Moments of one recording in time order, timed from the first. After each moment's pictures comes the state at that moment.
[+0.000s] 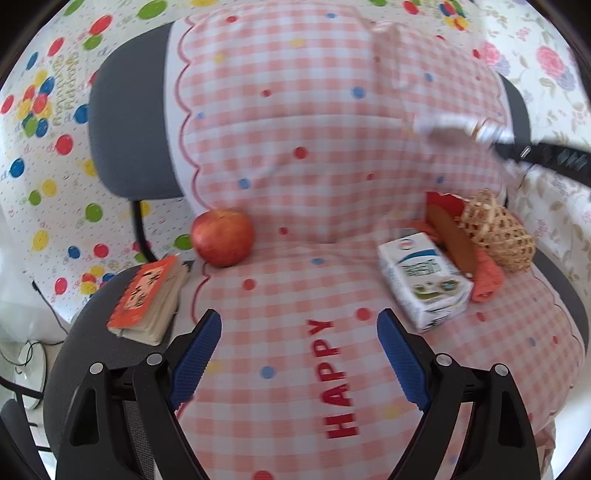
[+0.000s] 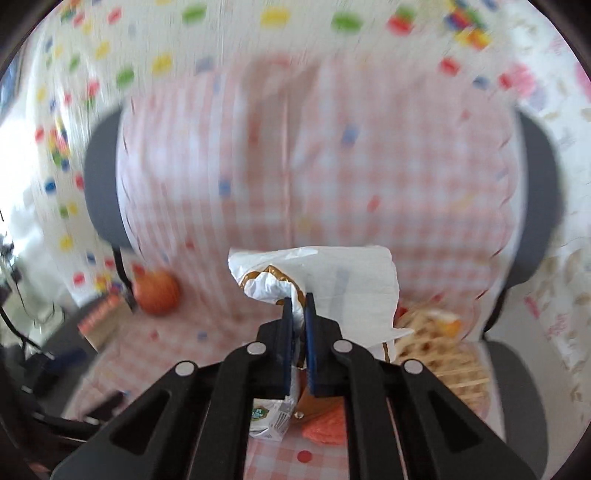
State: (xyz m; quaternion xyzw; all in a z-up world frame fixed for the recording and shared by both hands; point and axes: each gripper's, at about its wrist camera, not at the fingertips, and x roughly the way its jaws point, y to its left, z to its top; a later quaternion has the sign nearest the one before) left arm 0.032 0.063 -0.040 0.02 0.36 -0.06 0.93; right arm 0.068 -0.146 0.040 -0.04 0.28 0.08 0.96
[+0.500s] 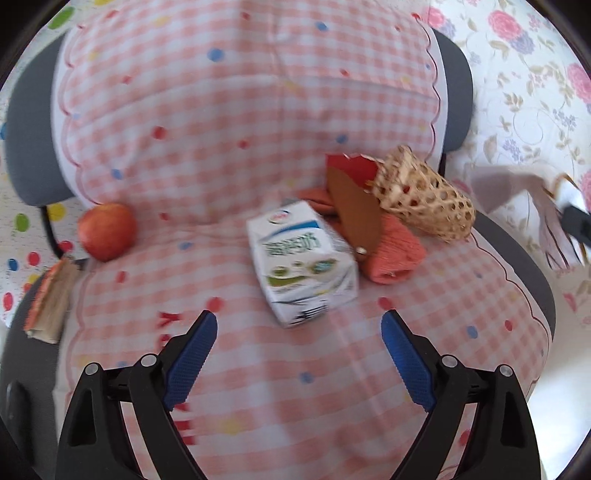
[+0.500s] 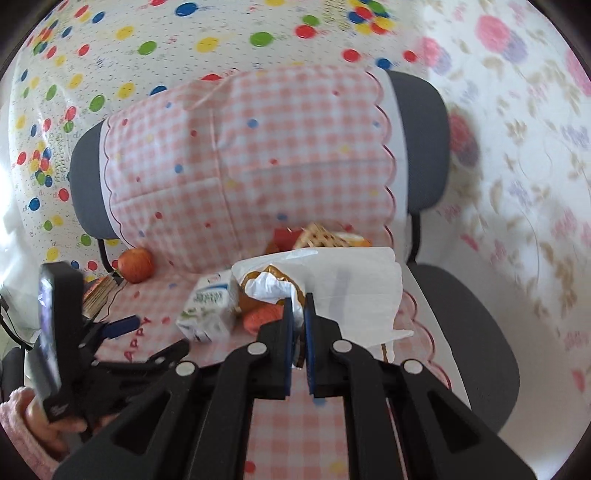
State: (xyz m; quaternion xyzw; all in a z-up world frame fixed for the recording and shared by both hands) left arm 0.041 -0.040 -0.065 0.03 0.40 -0.16 0.90; right arm -0.038 -0.217 0.005 0.02 0.31 0.01 0.95
